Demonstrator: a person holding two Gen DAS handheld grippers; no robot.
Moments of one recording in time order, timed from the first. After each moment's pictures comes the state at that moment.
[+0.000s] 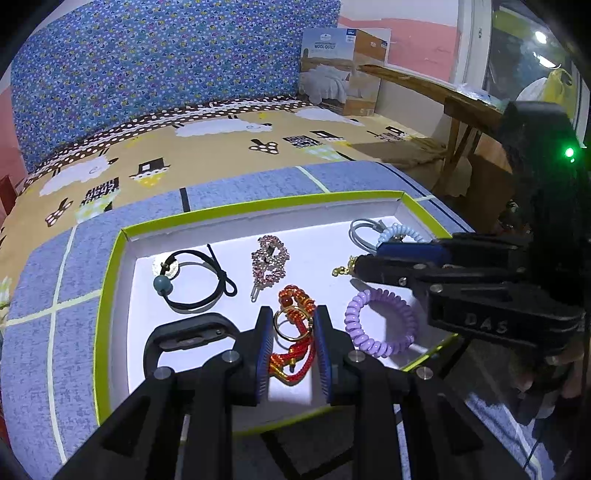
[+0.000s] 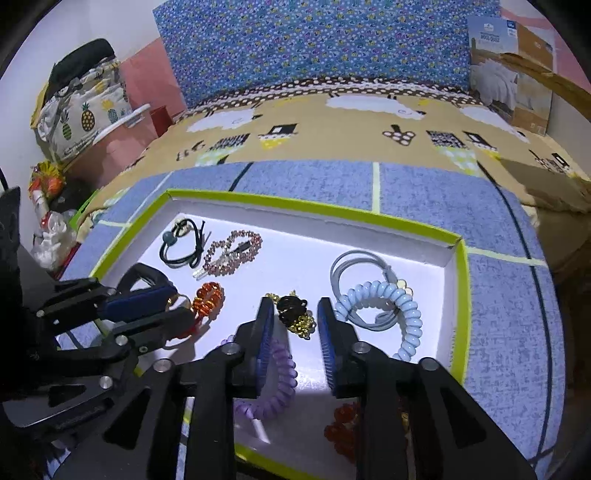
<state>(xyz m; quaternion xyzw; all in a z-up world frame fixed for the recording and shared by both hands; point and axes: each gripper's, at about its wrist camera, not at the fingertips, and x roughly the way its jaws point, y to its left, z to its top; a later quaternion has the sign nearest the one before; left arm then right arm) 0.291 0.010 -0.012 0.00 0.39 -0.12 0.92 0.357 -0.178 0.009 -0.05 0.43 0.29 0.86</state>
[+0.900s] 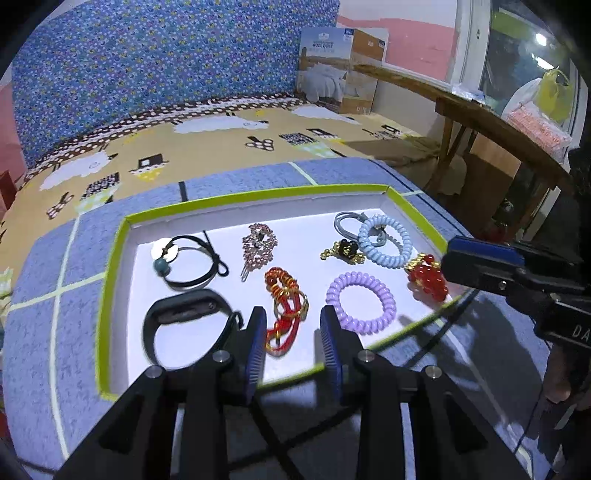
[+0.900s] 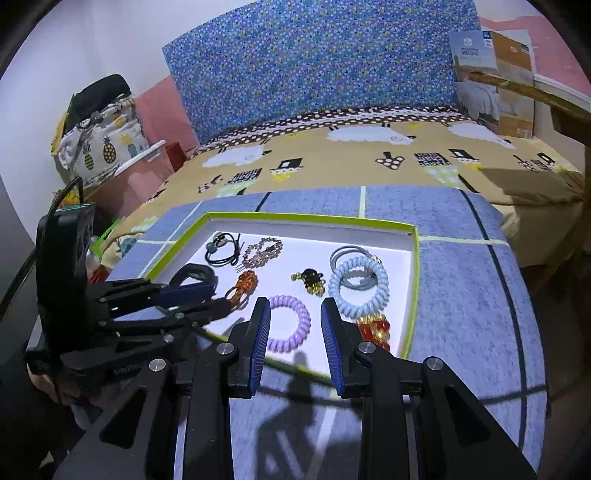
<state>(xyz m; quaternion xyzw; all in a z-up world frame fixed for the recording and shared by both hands) 0.266 0.007 -0.004 -0.01 0.39 -0.12 0.91 0.297 -0.220 0.044 0.00 0.37 0.30 0.88</state>
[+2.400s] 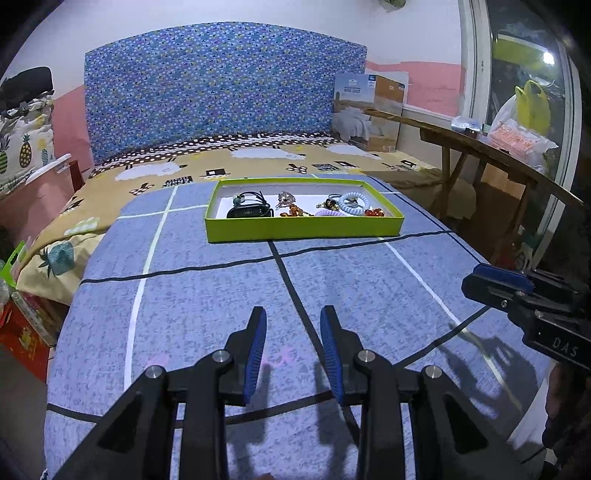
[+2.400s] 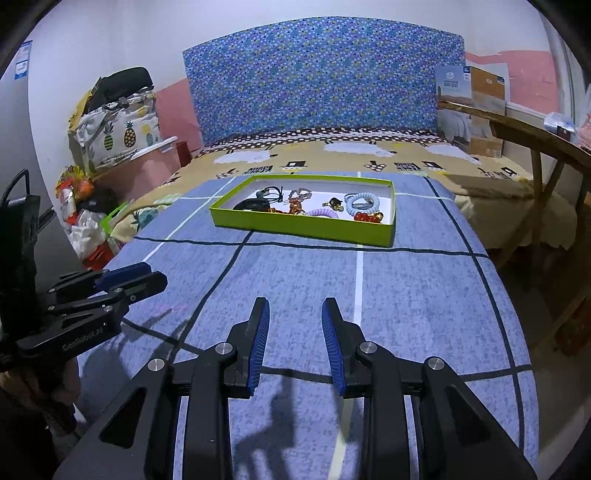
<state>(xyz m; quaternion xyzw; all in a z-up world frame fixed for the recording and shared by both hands) 0.064 0.007 0.011 -0.03 0.31 -0.03 0.95 0.111 -0.249 0.046 -0.04 0.33 0.27 0.91</state>
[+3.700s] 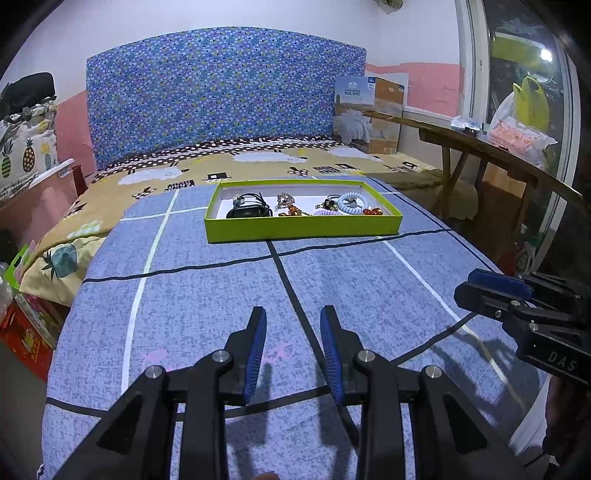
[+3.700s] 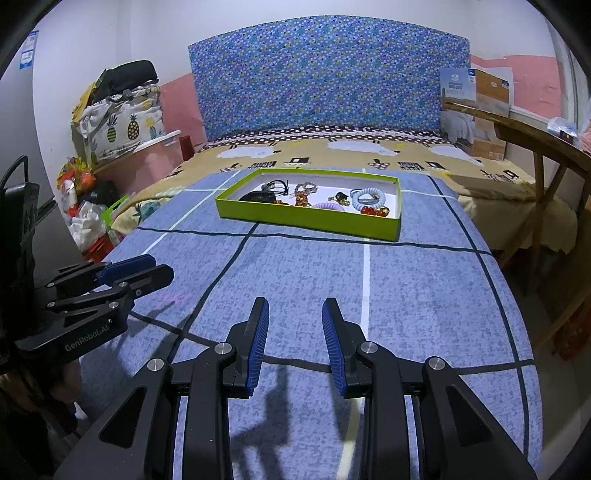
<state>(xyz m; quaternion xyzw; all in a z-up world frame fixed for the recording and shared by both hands) 0.057 0.002 0.009 -0.02 0.30 -0.02 0.95 0.100 -0.243 0.042 -0.05 0.33 0.27 0.90</state>
